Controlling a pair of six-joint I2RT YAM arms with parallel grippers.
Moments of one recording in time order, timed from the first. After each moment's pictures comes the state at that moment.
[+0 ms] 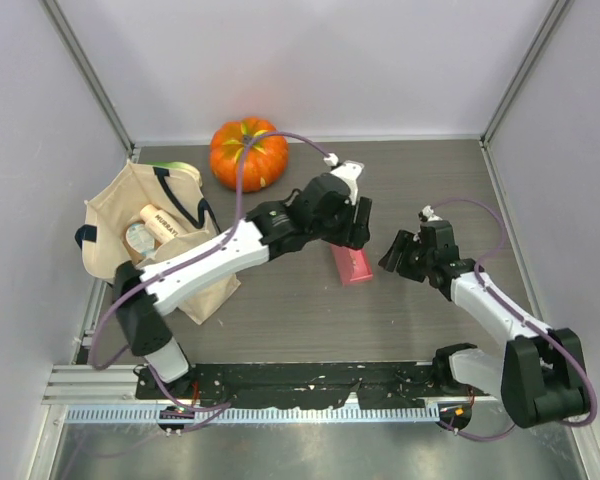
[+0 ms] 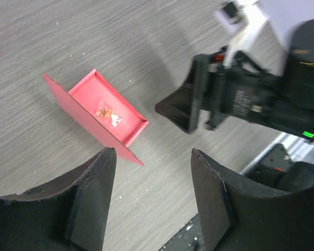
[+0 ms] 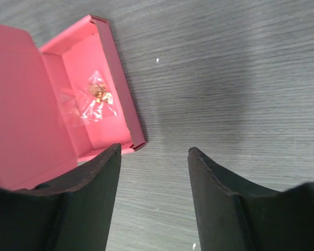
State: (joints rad) left arm -1.00 1.73 1.65 -0.57 -0.12 -0.47; right arm 0.19 1.09 0.57 -0.25 -0.15 0.53
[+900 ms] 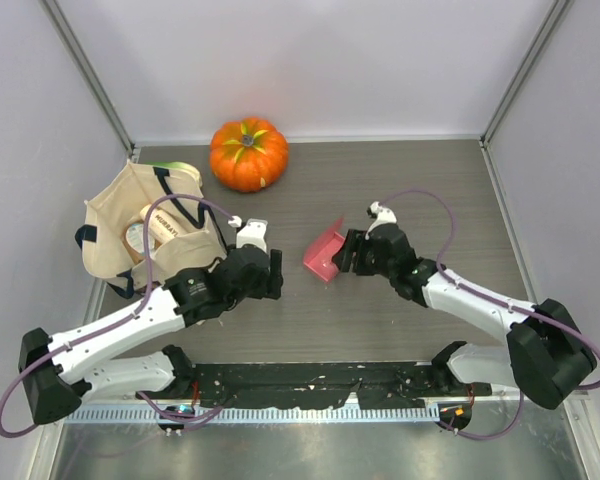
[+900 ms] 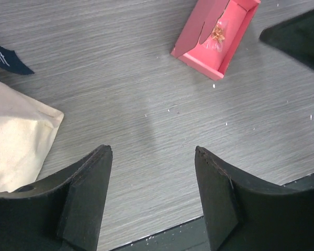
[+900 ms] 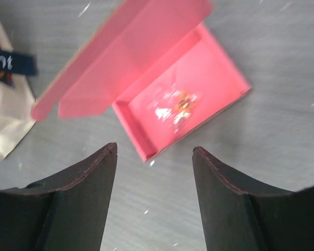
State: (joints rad) left arm -0.99 1.02 0.87 -0.62 -0.41 -0.64; right arm 0.64 1.23 0.57 0.06 0.01 0.64
